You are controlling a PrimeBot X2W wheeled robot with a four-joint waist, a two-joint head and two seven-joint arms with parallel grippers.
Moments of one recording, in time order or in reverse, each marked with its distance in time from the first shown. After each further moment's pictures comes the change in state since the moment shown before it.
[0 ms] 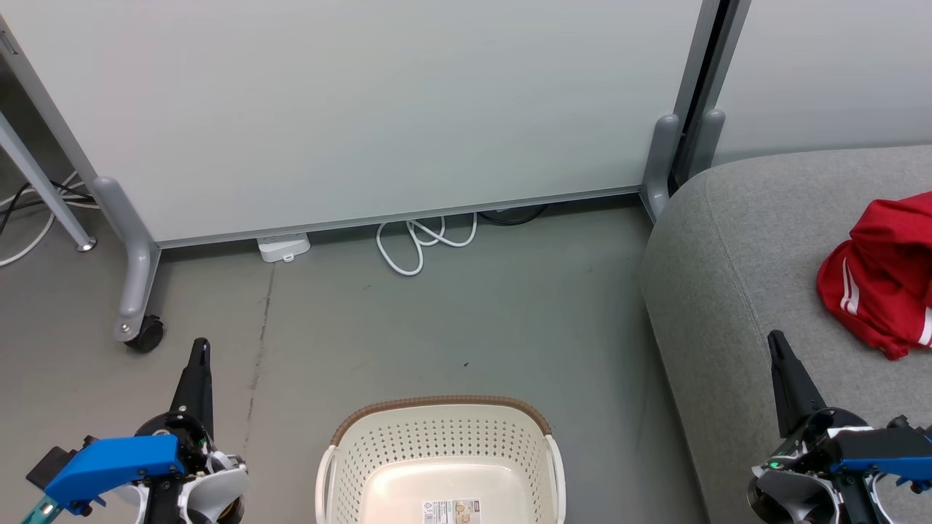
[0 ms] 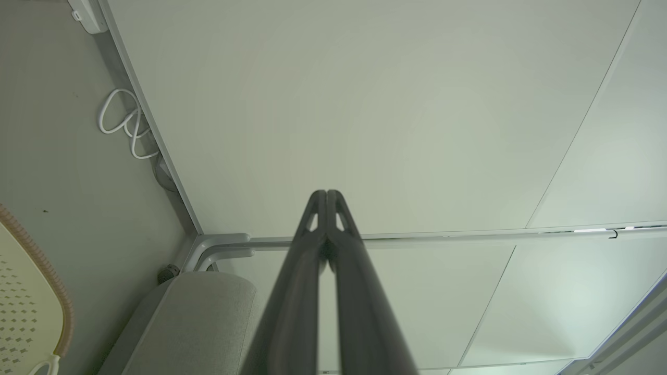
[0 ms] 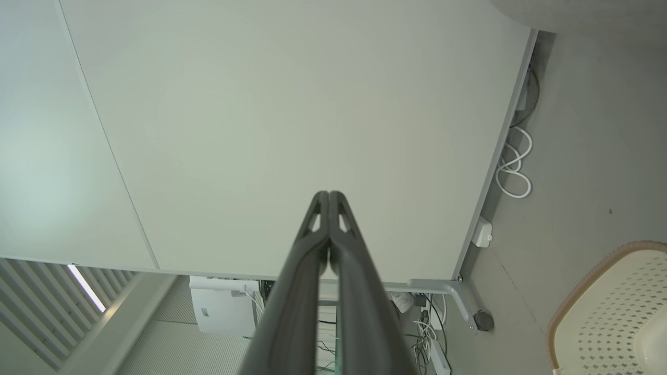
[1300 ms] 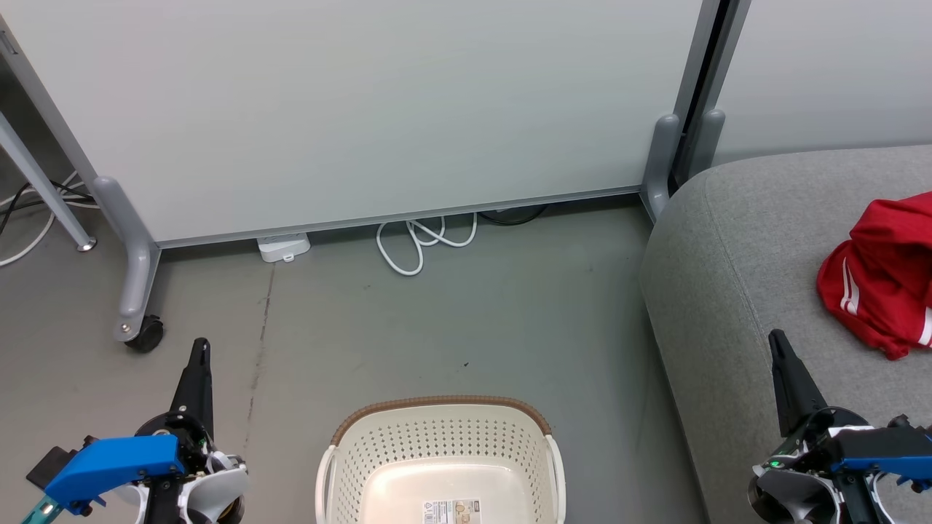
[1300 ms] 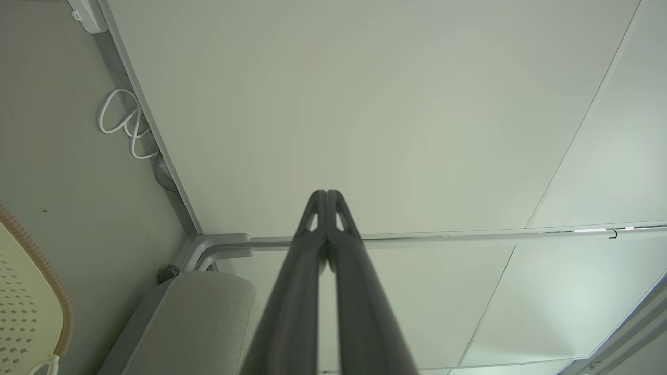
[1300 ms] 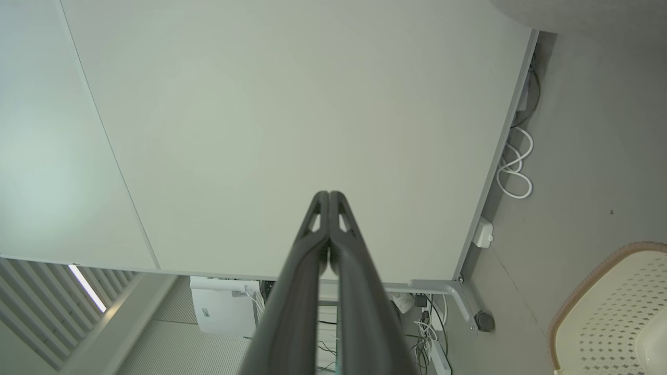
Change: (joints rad) left arm 0.000 0.000 0.000 0.000 0.000 0.000 0.000; right arm -0.002 0.002 -0.004 0.000 -0.001 0.000 0.003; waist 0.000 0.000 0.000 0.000
